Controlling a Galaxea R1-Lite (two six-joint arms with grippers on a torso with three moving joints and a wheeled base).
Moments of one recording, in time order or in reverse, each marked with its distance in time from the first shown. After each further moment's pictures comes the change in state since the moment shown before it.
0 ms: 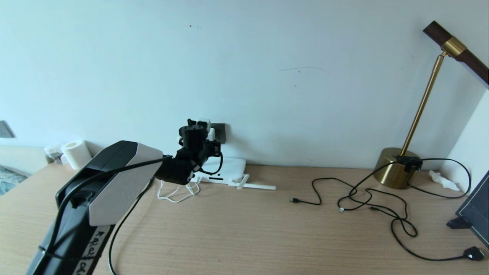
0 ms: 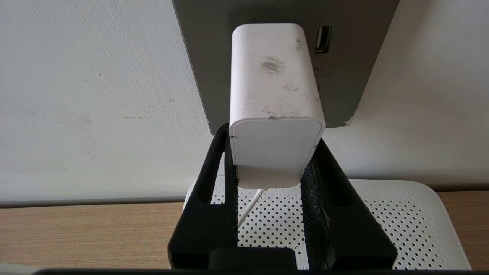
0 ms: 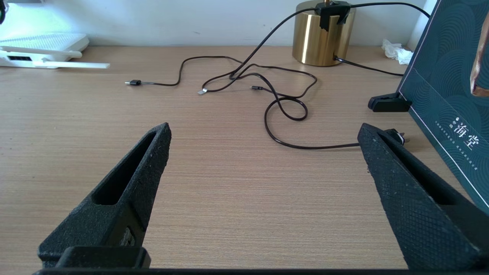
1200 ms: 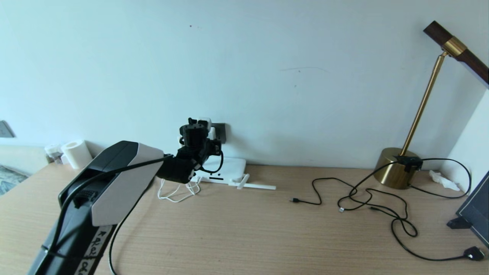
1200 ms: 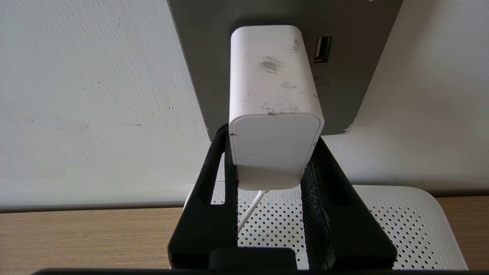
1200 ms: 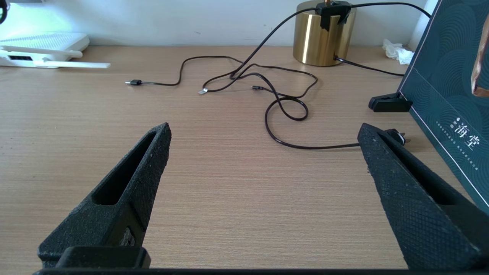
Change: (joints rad) left arm 0.000 0.006 -0.036 0.012 0.001 0.001; right arm 0.000 0.000 0.000 0.000 0.000 0.000
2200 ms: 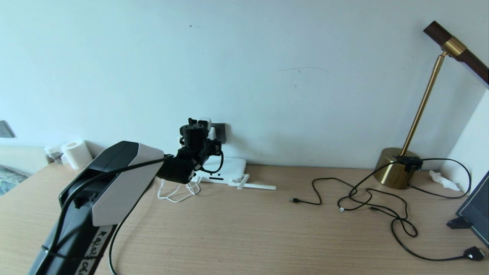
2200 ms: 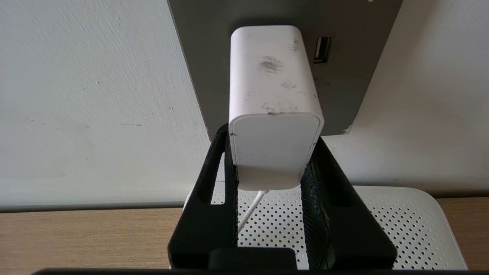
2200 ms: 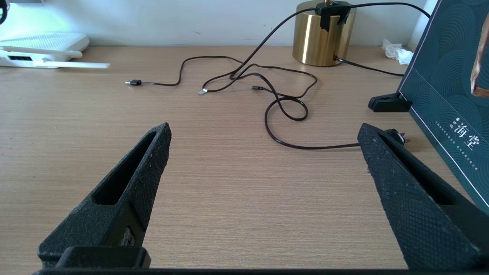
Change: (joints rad) left arm -0.002 0.002 0.000 -0.004 0.002 0.000; right arm 0.000 0.000 0.000 0.000 0.000 0.000
